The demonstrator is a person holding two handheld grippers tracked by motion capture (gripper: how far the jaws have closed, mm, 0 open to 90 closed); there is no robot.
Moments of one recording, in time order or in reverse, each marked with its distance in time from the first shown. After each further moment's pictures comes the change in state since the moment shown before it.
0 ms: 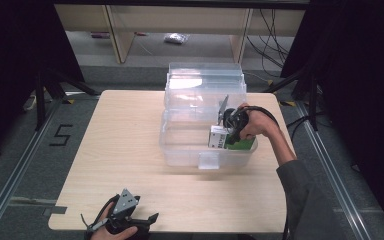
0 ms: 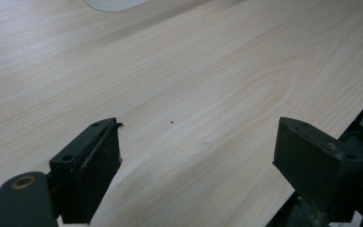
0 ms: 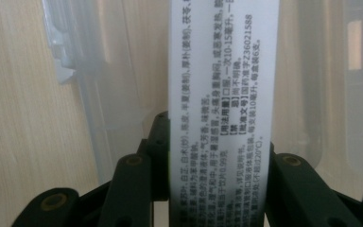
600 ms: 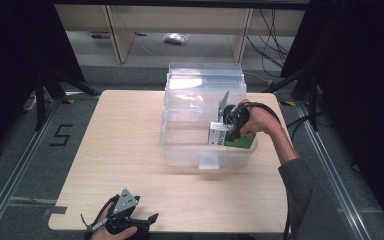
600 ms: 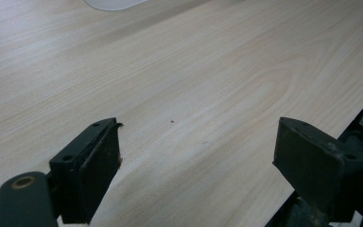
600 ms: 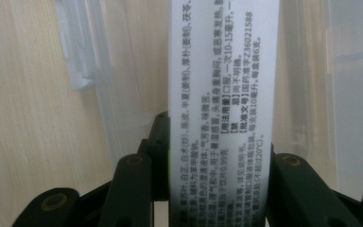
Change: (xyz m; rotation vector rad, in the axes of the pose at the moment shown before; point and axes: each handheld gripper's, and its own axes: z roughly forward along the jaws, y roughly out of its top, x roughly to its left) left arm 0.000 0.000 0.000 0.003 -0.006 -0.002; right arm 0.003 0.004 -0.019 -0.014 -0.018 0.015
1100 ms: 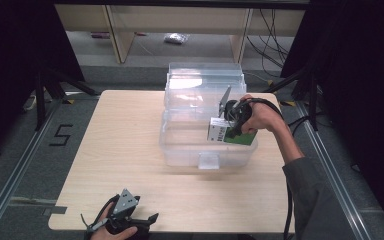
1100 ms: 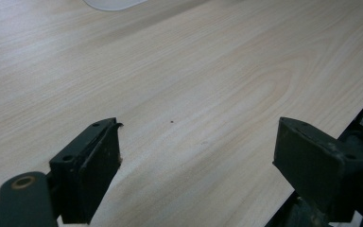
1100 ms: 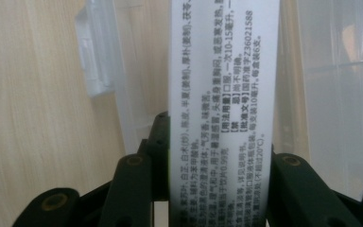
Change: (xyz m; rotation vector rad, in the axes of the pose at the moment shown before) left arm 0.000 0.000 0.000 -0.001 -0.002 -0.001; right arm 0.005 0.004 -0.023 -0.034 -0.022 -0.022
